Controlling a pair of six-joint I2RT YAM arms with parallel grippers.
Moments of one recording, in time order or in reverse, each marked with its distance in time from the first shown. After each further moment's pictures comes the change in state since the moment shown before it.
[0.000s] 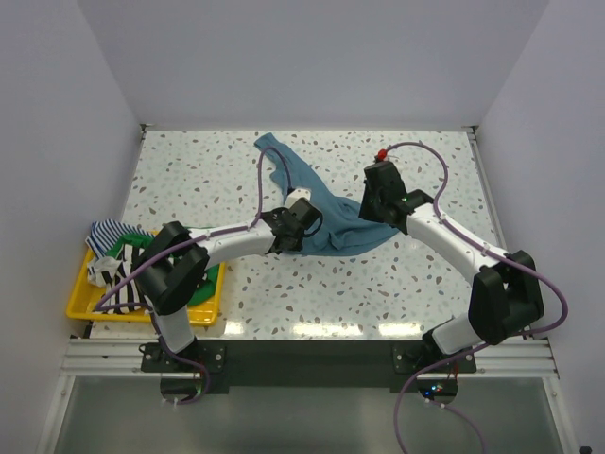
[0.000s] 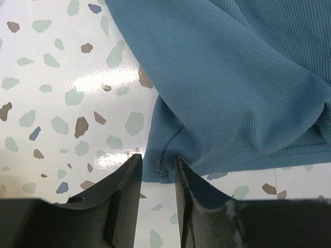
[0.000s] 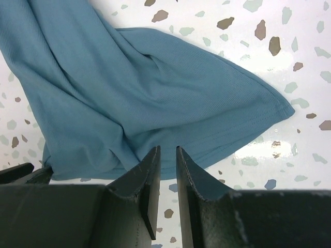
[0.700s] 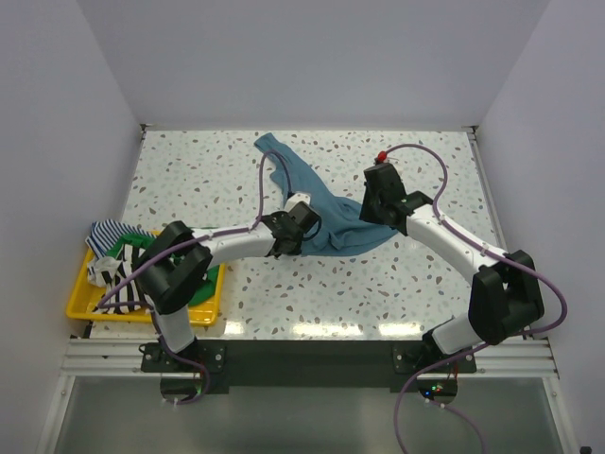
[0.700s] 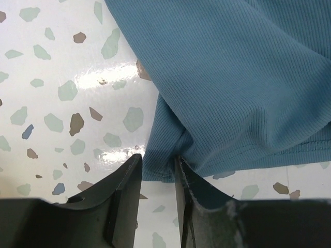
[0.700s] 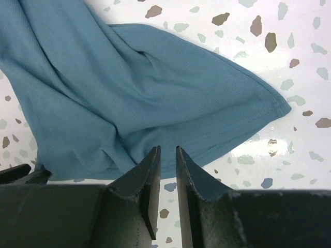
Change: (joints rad) left arm 0.000 0.013 -0.029 0.026 0.009 0.013; right arm 0.000 0.000 -0.017 0.004 0.009 -0.006
